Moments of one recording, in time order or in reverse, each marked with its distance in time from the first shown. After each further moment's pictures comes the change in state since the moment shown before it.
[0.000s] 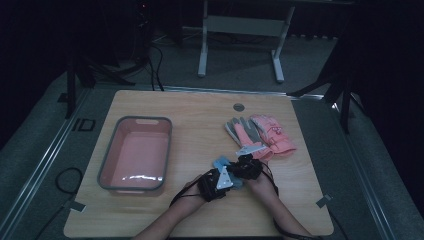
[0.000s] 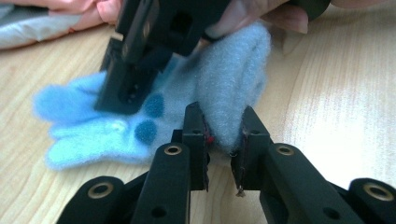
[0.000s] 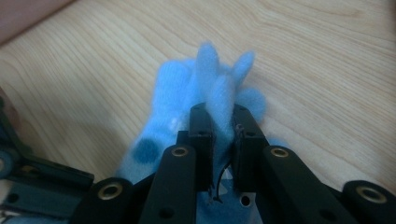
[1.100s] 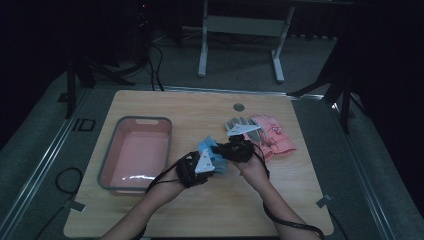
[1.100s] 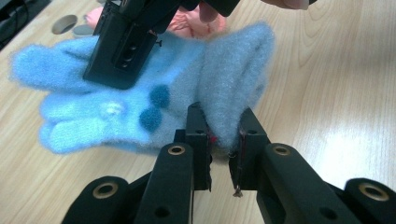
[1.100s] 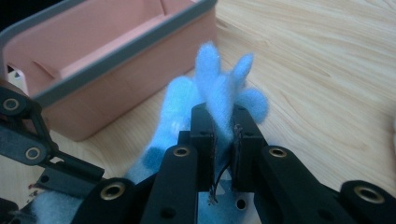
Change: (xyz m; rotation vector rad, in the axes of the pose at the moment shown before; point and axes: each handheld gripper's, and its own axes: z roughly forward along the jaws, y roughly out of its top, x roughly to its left) left arm 0.039 0.016 -0.089 0.013 0.058 0.019; right arm 0.032 0.083 -0.027 -0.123 0.083 -0.040
